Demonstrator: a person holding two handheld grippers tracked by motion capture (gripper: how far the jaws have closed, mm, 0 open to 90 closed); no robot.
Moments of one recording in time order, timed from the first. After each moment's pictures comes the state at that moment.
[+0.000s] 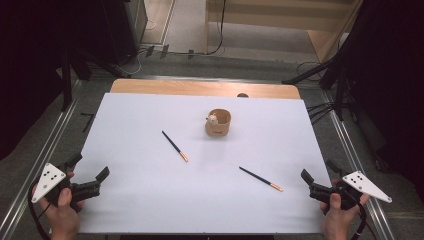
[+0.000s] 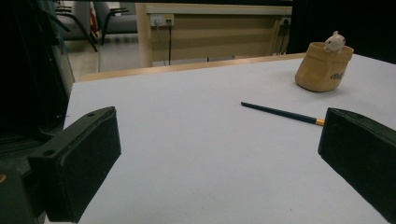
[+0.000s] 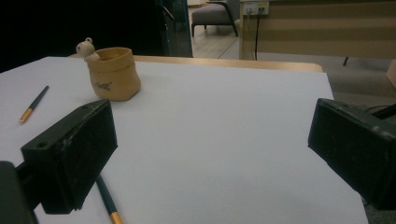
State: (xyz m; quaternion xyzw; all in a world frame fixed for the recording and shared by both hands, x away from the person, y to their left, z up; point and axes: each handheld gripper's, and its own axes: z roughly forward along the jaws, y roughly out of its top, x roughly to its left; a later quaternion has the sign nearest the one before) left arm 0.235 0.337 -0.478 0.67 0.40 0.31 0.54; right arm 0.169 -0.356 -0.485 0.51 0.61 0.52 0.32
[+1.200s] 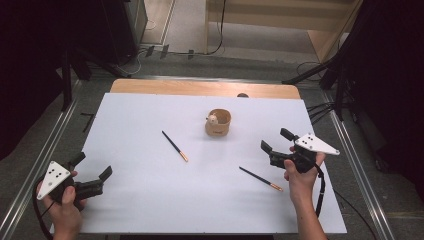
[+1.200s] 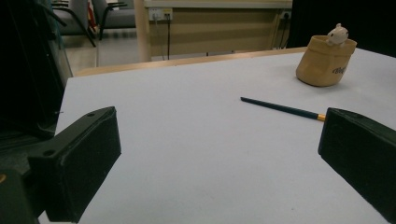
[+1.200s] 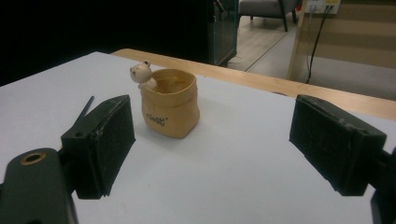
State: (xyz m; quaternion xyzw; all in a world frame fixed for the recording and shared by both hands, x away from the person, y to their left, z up) left arm 0.239 0.333 -0.480 0.68 0.40 0.31 0.53; right arm 0.260 -0.271 -0.449 0.44 0.67 0.53 0.27
